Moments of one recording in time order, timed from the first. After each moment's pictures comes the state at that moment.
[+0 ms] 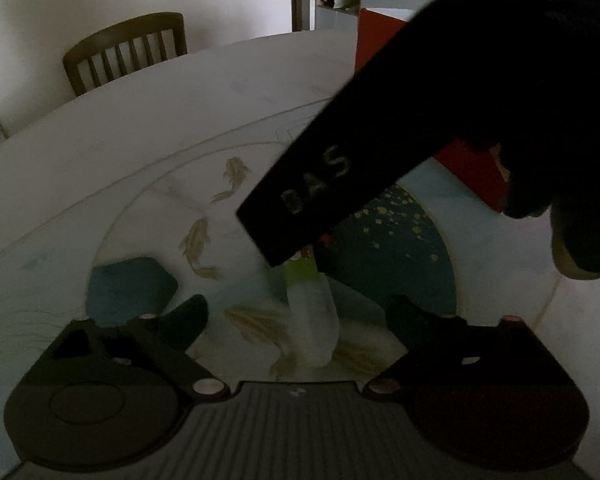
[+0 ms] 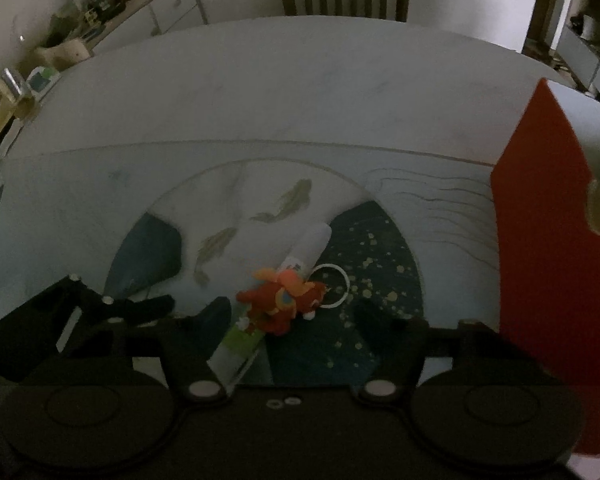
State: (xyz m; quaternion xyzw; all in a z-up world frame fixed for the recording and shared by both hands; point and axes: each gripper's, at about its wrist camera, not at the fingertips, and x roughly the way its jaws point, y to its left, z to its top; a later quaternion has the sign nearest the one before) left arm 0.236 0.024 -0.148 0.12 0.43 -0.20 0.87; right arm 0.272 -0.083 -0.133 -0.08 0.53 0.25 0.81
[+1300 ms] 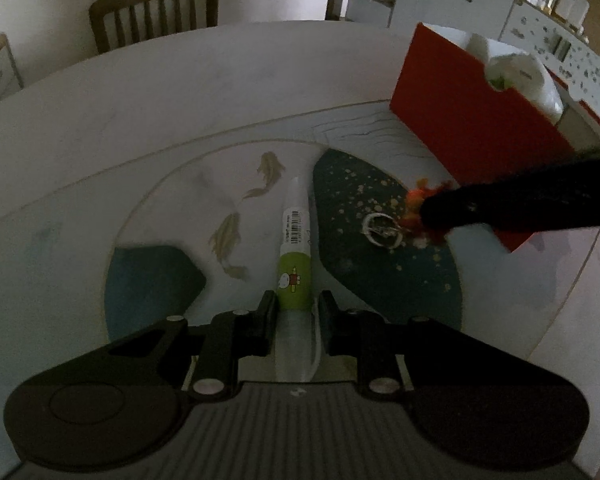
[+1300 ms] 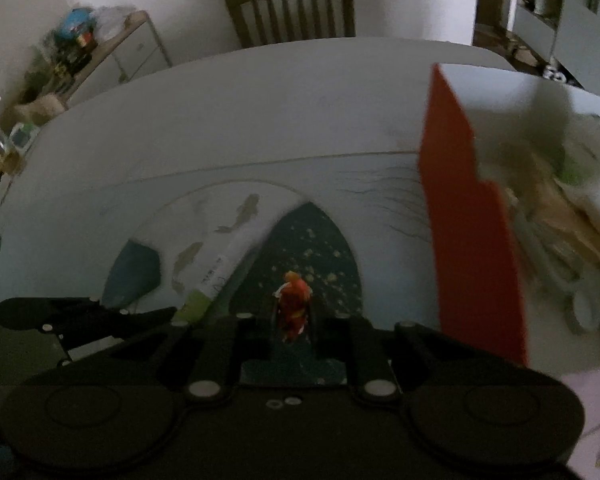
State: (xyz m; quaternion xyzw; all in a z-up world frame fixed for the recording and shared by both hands) left arm 0.258 0.047 -0.126 0.05 0.48 -0.17 0.86; right arm 0.254 -0.135 -0.111 -0.01 0.51 0.21 0.84
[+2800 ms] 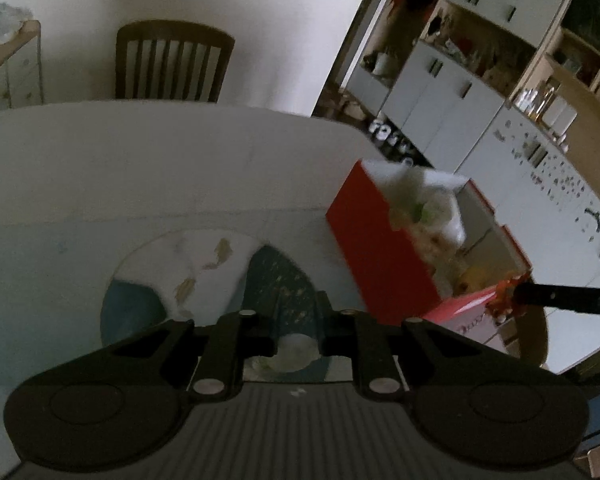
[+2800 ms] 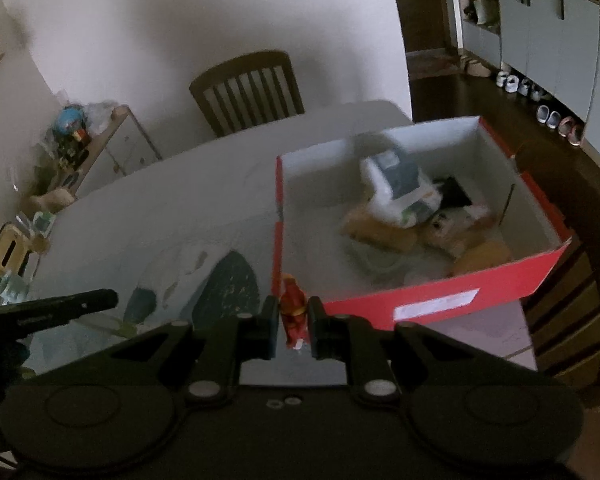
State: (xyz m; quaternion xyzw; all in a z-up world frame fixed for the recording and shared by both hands) left arm 0.211 0.046 -0.007 -0.09 0.42 -0.18 0.89; right arm 0.202 -0.301 -0.012 0.08 0.44 0.18 0.88
